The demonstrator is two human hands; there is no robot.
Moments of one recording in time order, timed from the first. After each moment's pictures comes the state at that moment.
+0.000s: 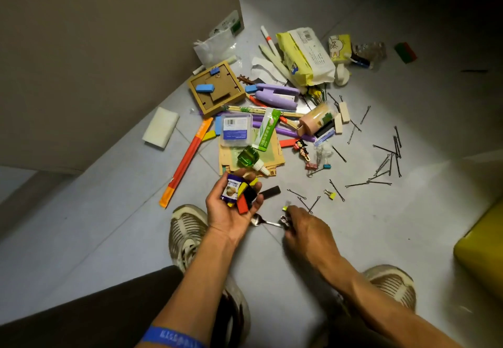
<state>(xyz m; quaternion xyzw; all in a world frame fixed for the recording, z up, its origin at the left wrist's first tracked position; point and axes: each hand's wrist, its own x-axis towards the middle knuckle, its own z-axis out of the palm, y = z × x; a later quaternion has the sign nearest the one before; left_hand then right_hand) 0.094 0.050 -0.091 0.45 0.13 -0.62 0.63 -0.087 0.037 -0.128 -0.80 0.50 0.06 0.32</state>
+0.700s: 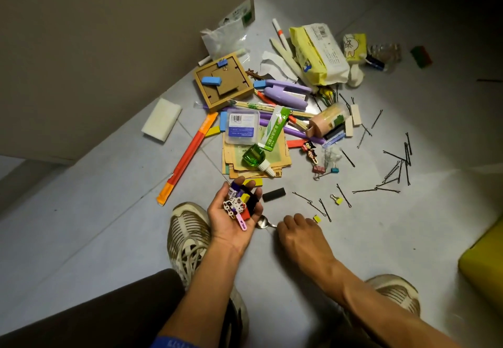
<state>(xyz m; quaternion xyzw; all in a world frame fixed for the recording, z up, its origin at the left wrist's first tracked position) 0.098 0.063 -0.114 0.42 0.21 -0.60 0.64 -0.065 0.041 -0.129 -0.93 0.31 0.13 0.15</state>
